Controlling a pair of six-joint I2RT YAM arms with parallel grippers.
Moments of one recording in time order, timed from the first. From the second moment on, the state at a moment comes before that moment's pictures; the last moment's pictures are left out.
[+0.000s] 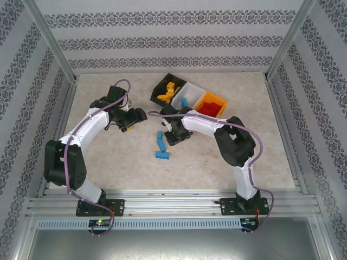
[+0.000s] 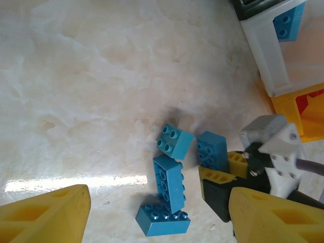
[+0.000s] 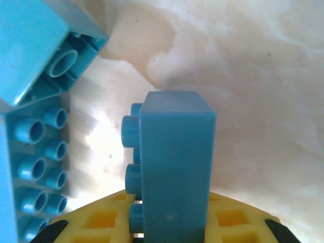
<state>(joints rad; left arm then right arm) -0.19 1.58 1.24 -0.78 0.38 -0.63 0.71 2.05 1.50 -0.84 -0.08 0.20</state>
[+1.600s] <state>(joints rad) -0.47 1.80 1.31 -0.91 0.37 -0.51 0.30 2.07 1.82 -0.72 -0.20 0.34</state>
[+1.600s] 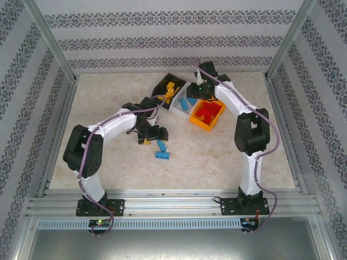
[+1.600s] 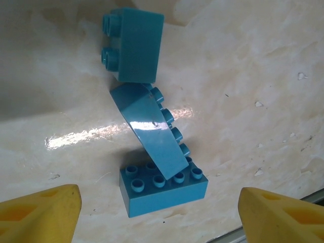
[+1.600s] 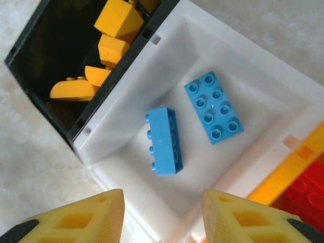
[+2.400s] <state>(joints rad) -0.53 1.93 1.39 -0.94 0.37 -0.56 0.30 1.75 1.36 -0.55 -0.26 0.35</state>
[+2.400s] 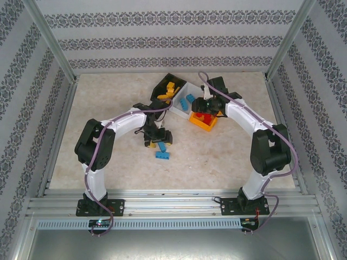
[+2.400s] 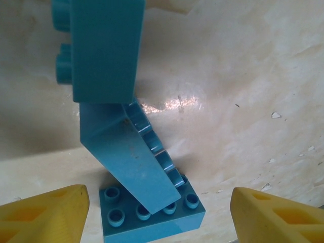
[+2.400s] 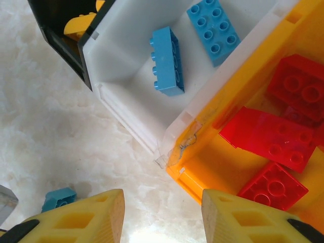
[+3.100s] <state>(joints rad) -0.53 1.99 1.41 -0.96 0.35 -0.58 0.30 1.69 1.21 -0.48 -0.29 0.38</state>
